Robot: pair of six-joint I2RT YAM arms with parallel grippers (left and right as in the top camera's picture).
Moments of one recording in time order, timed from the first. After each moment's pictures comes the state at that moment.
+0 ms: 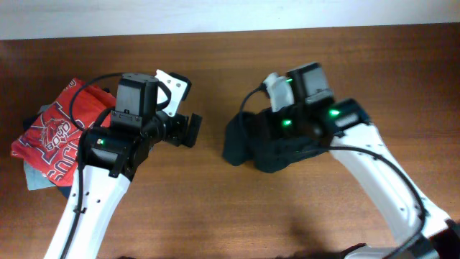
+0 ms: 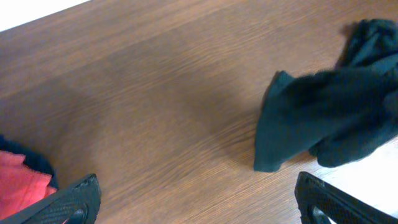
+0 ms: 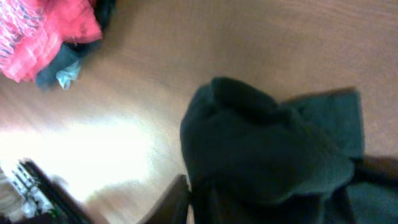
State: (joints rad) left arm -0.29 1.31 1.32 -0.84 0.12 0.11; right arm 0.38 1.52 1.34 -0.82 -0.42 0.15
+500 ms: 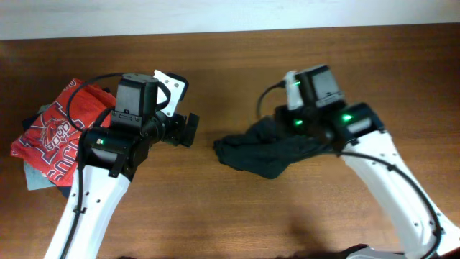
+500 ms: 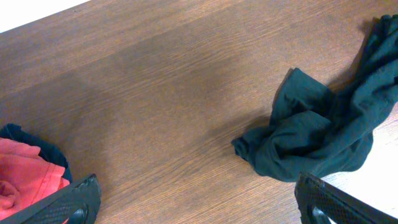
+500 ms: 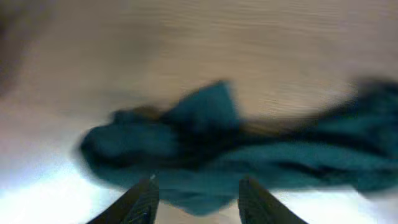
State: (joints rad) left arm -0.29 1.31 1.32 -0.85 0.07 0.11; right arm 0.34 1.45 1.34 -0.90 -0.09 0.22
